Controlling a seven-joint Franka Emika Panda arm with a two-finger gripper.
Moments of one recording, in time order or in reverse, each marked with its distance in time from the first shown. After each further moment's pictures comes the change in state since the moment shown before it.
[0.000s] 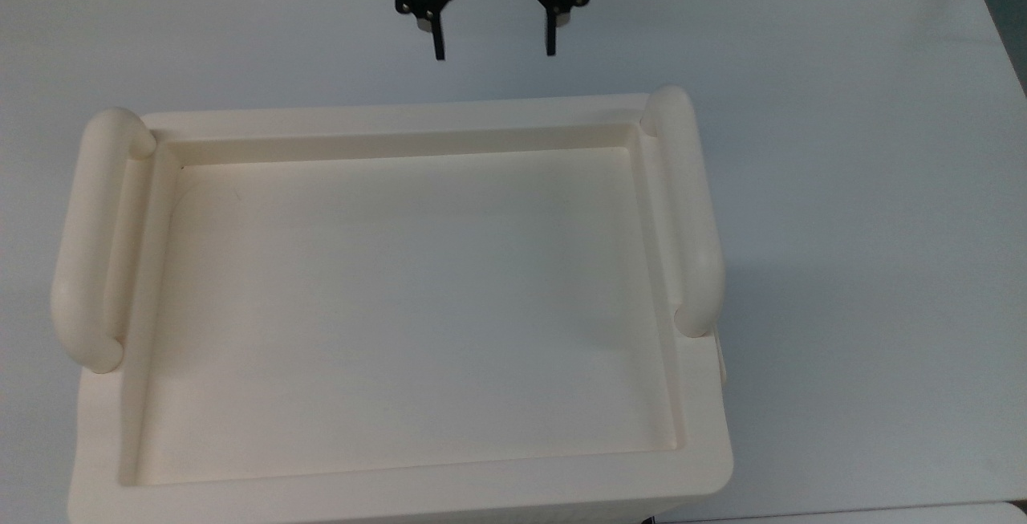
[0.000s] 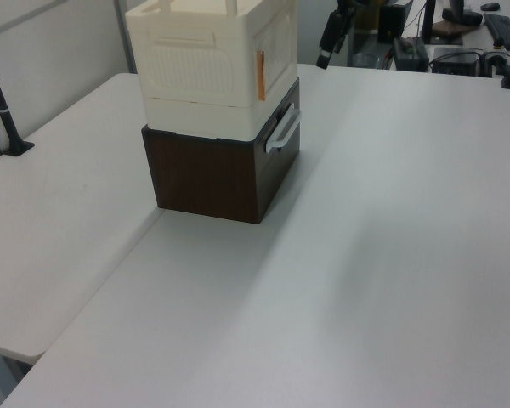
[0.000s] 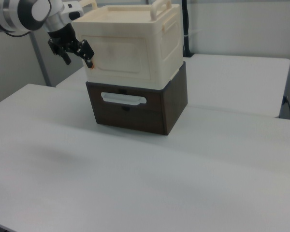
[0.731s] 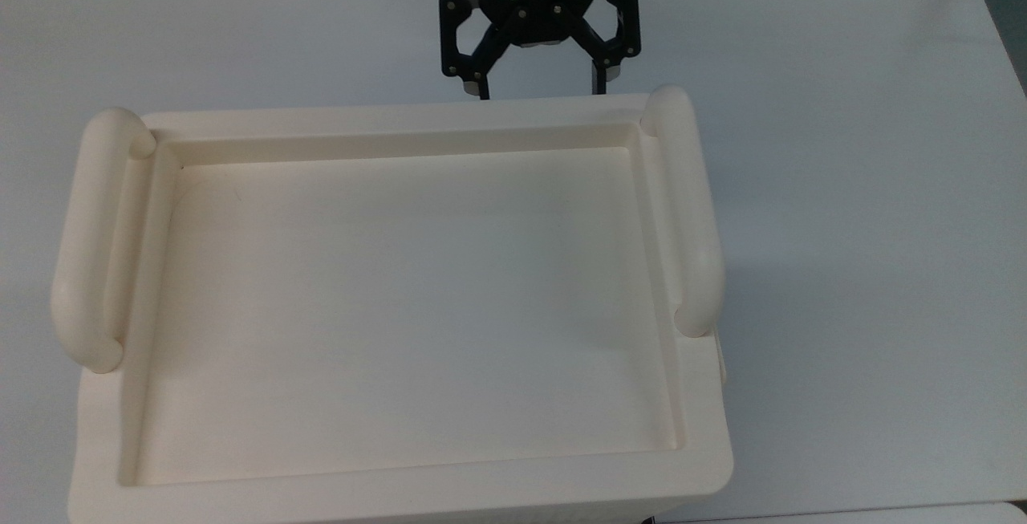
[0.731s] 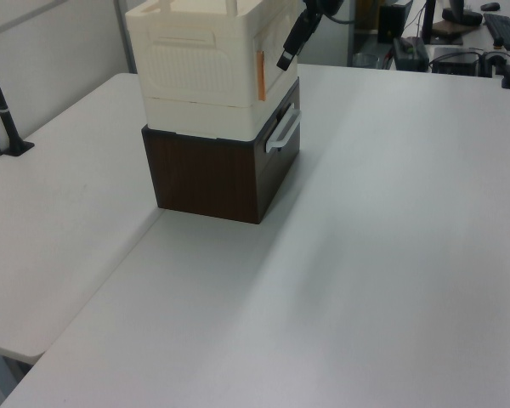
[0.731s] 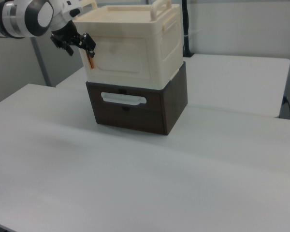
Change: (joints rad) arm 0.043 0.095 0.001 0.059 -0.013 0.210 -0.035
